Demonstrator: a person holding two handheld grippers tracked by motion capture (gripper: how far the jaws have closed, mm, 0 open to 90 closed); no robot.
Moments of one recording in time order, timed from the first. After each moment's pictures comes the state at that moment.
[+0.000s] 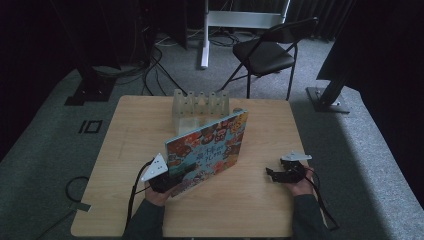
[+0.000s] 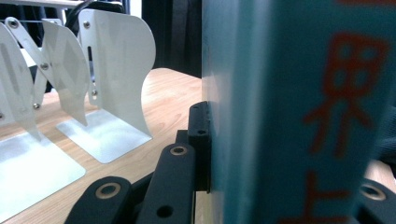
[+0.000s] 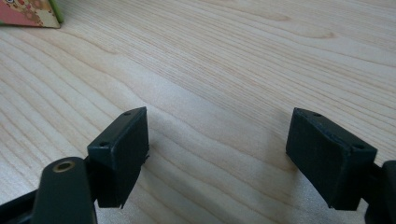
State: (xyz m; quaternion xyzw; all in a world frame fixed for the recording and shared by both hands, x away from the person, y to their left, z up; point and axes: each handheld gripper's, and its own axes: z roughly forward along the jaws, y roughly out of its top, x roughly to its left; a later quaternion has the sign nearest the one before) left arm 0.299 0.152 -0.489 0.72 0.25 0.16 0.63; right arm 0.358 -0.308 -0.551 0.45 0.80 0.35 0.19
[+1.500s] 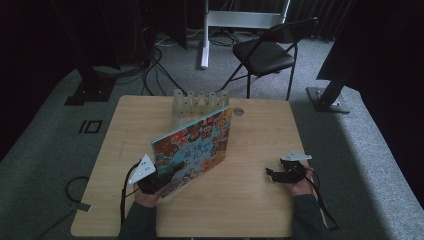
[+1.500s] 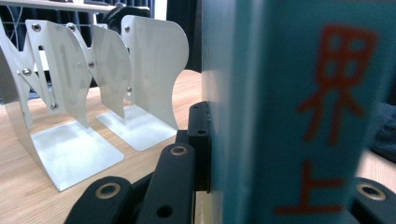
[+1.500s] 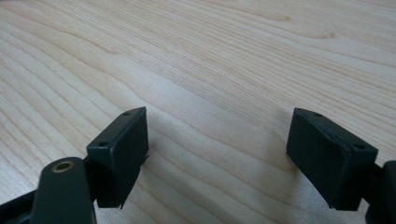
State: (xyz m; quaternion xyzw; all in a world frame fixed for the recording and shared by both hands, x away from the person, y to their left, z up) left arm 0.291 0.180 -0.487 0.71 0.28 0.19 0.62; right arm 0.359 -0.308 -0.551 0.45 0.80 0.35 0.19
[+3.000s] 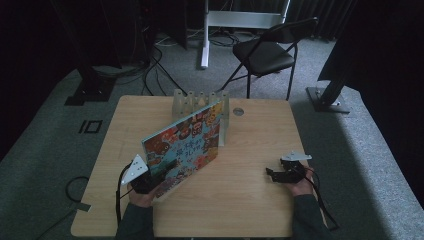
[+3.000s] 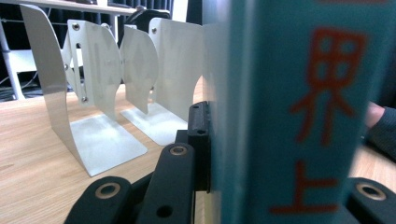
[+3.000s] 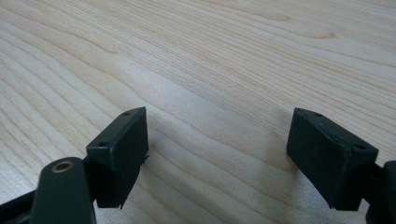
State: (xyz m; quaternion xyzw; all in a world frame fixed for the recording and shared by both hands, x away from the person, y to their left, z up) left arm 0.290 0.197 -0.489 0.69 0.31 0.20 0.62; right arm 0.358 -0.307 -0.551 0.45 0.80 0.35 0.19
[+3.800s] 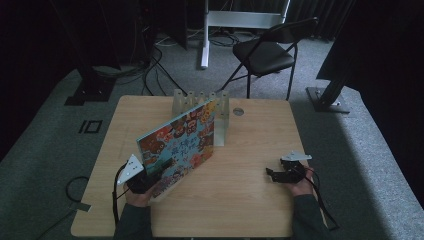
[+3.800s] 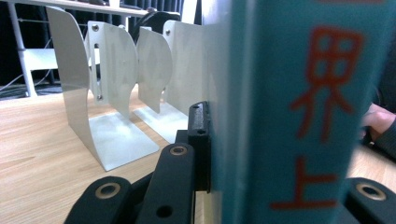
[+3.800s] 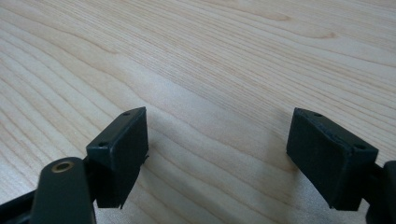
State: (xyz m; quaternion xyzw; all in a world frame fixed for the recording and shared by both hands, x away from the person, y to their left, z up) left arm 0.289 0.207 -0.489 0.68 0.33 0.21 0.62; right arm 0.358 -0.307 -0.551 0.45 0.80 0.35 0.19
